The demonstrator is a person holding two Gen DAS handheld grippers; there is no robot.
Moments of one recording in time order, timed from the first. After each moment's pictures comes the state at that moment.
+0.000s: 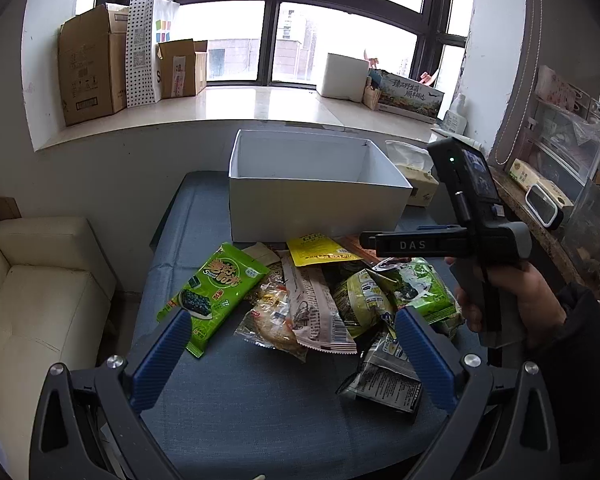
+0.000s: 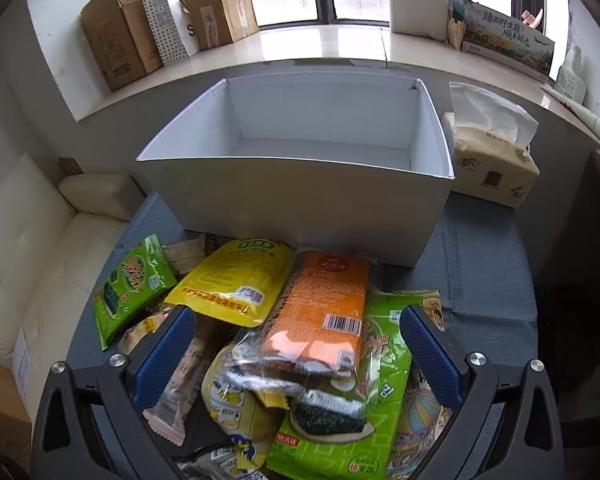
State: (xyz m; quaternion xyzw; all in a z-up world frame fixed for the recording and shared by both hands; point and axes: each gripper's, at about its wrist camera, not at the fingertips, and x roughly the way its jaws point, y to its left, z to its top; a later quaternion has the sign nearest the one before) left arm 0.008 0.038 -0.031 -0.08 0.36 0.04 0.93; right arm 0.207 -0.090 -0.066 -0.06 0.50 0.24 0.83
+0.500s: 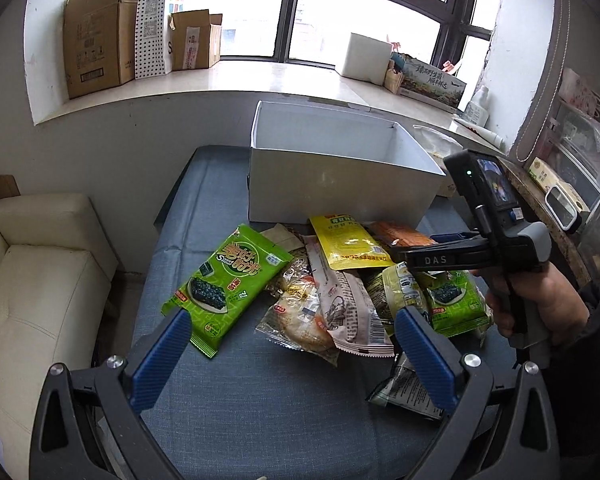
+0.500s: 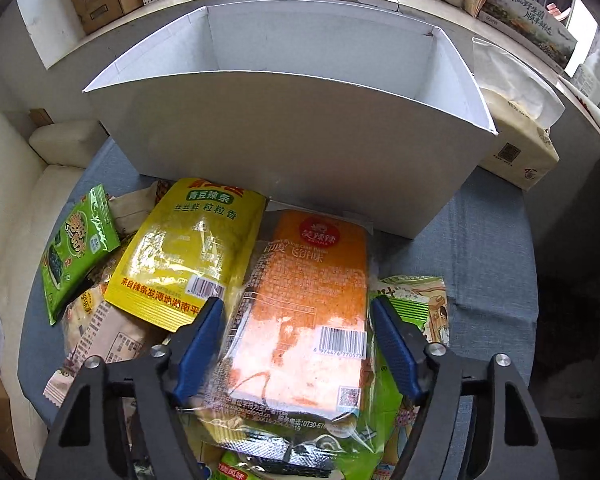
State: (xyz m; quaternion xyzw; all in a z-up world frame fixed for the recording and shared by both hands) left arm 0.035 0.068 -0.062 -0.11 0.40 0.05 0.91; right arm 0.219 -0.082 -0.106 -0.13 0.55 0.22 0.79
